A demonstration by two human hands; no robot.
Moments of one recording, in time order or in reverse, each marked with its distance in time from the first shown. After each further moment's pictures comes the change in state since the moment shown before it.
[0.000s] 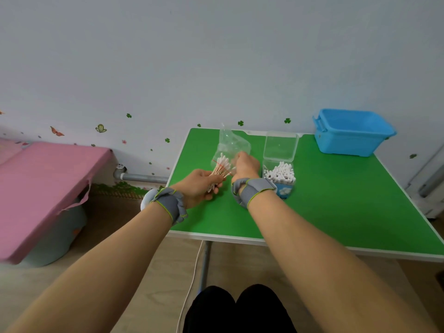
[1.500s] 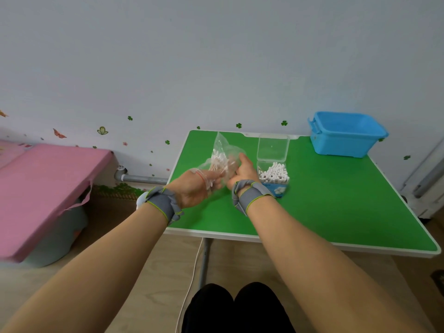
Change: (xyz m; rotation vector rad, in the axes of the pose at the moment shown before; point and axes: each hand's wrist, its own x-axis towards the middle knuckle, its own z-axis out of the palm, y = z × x) left_hand -0.013 0.009 0.000 -0.320 -0.075 -0.047; right_hand -0.021 0.004 -0.011 0.347 -0.199 0.226
